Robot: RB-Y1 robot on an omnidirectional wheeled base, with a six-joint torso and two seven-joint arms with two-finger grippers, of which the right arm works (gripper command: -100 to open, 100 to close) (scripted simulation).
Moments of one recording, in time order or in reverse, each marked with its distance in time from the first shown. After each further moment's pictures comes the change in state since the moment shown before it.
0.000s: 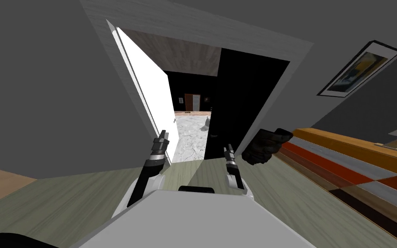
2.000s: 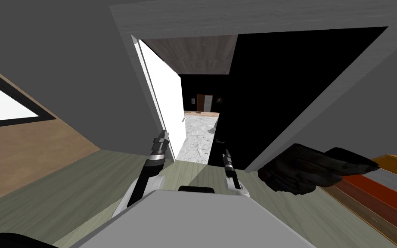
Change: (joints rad) arm -0.198 -0.033 -0.015 0.532 -0.028 -0.099 0.002
